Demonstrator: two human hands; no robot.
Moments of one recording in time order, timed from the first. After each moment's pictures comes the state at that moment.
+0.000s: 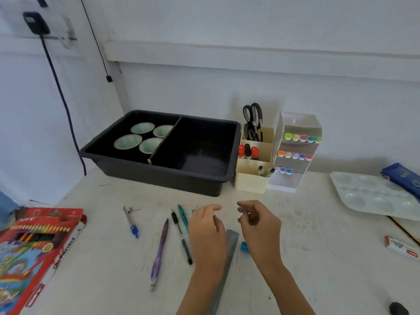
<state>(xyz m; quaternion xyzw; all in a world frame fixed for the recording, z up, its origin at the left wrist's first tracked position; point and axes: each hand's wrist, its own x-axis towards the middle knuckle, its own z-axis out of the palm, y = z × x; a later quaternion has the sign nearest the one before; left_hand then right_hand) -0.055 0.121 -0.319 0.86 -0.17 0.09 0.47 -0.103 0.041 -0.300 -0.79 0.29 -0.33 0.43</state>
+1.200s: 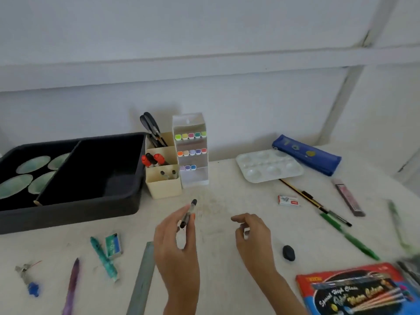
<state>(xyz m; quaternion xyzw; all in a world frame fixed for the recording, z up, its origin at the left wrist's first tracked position) -0.156 0.063 -0.272 0.73 -0.31 0.16 0.58 -0.245 -0.042 -0.319 -0.77 0.43 -0.33 0.32</state>
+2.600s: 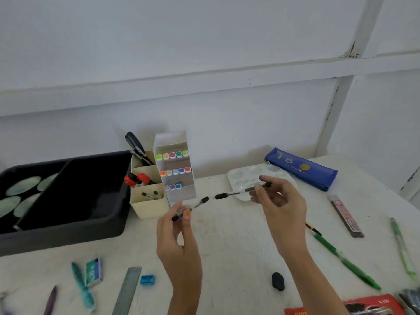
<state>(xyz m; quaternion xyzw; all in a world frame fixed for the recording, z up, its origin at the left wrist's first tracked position) -0.167 -0.002 -0.258 0.68 -0.25 0.11 0.69 -0.271 -0.114 -0.216 -0.57 0.37 -0.52 0.51</state>
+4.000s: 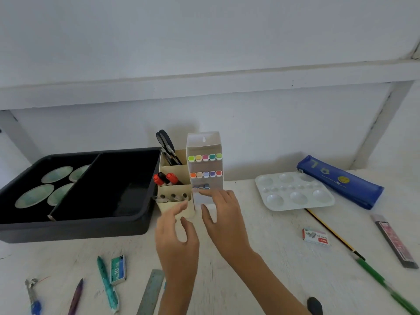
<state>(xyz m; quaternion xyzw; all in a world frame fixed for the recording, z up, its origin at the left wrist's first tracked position) -0.092 0.012 -0.281 0.75 -0.29 0.23 0.55 -0.133 -0.077 -0.270 -0.84 0.23 -0.44 0.23</state>
